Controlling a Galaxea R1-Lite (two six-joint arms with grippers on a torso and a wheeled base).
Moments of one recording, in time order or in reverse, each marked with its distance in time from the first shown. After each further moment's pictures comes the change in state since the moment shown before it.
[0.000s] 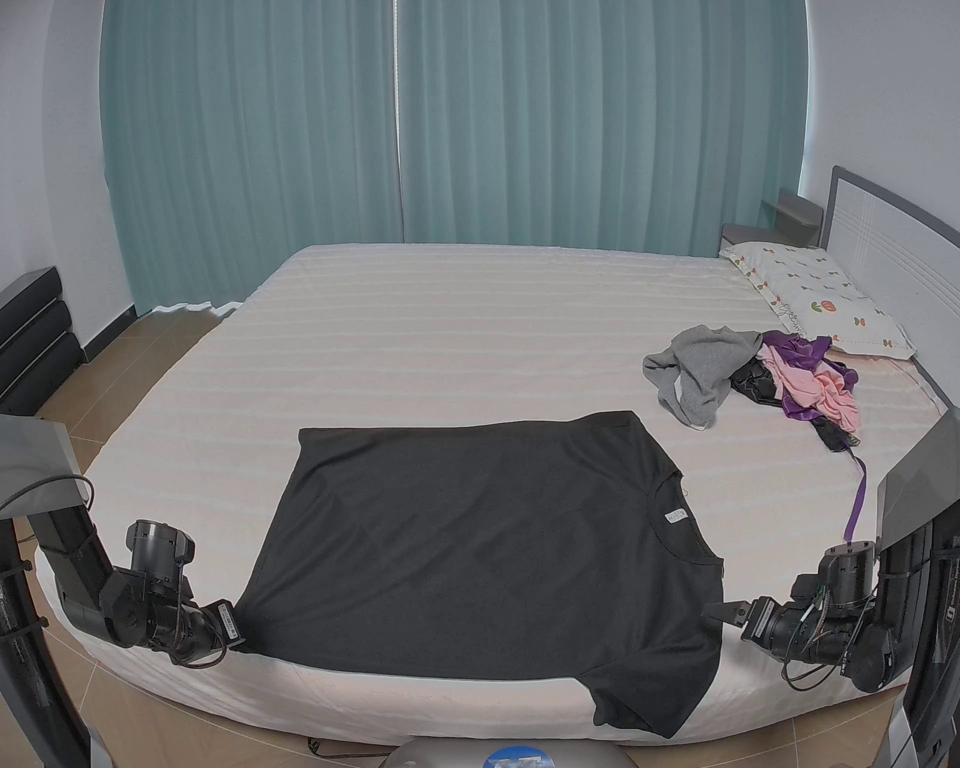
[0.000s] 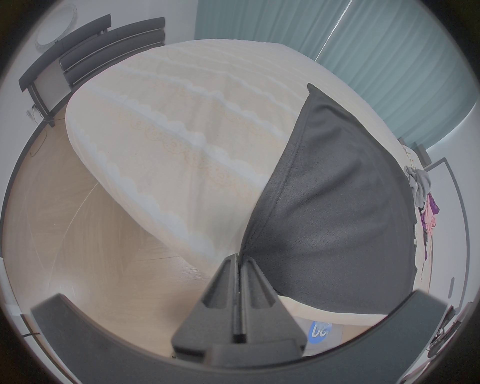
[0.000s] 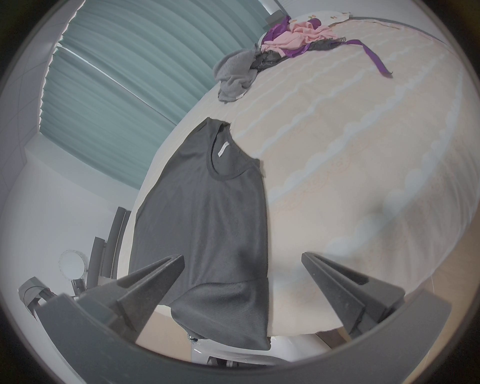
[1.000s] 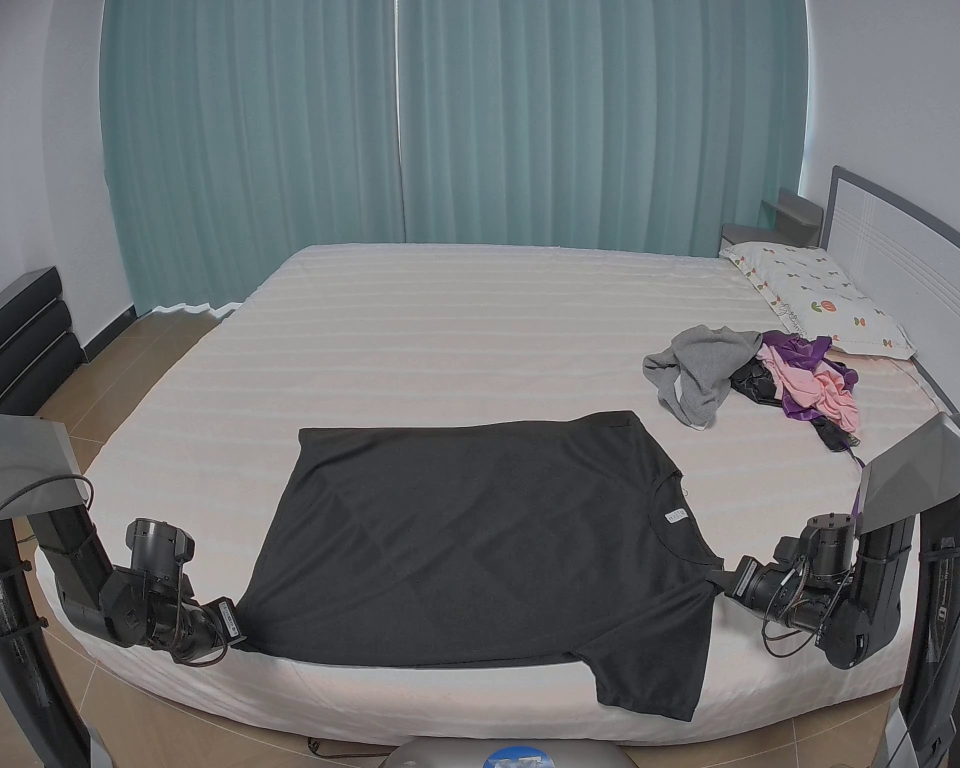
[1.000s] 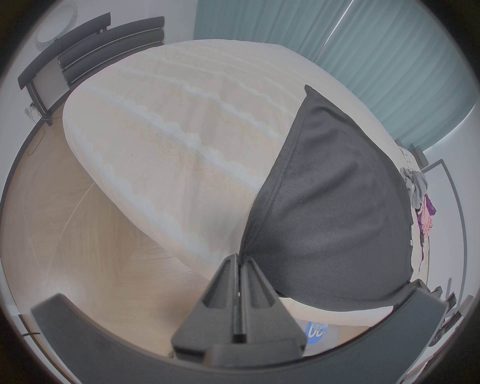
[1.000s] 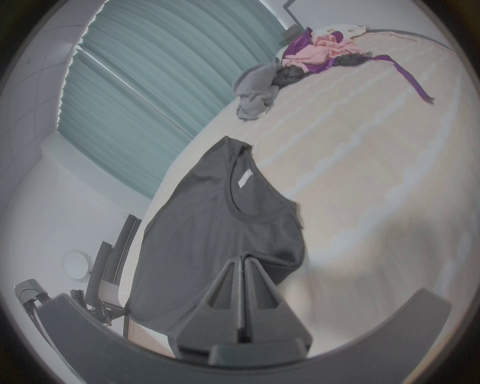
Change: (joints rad) left arm -0.002 -0.003 -0.002 -0.007 -0.018 -0.007; right arm 0.006 0.057 -0.223 0.003 -0.013 0.000
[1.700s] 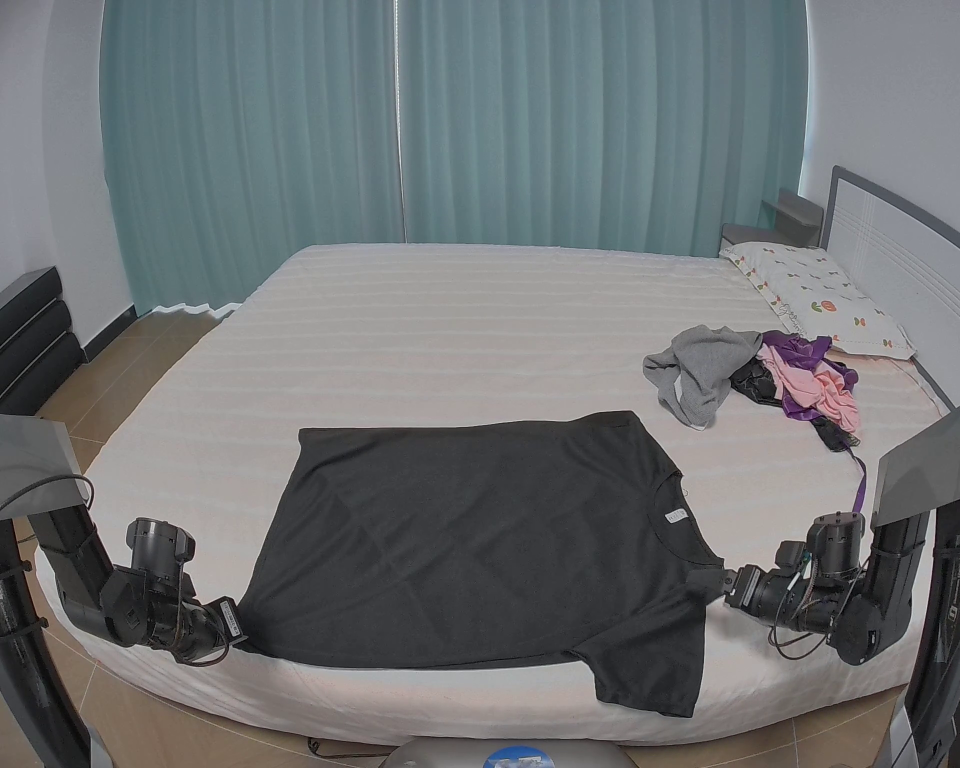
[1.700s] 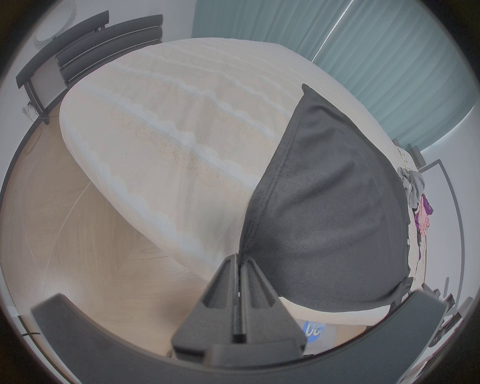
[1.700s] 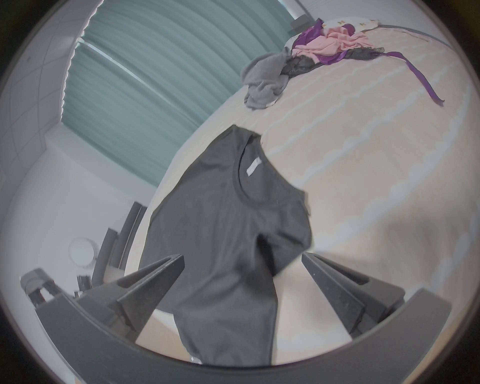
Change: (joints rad) left arm -0.003 0.000 -0.003 0.000 -0.020 -0.003; right arm -0.014 -0.064 0.007 0.121 0.098 -0.062
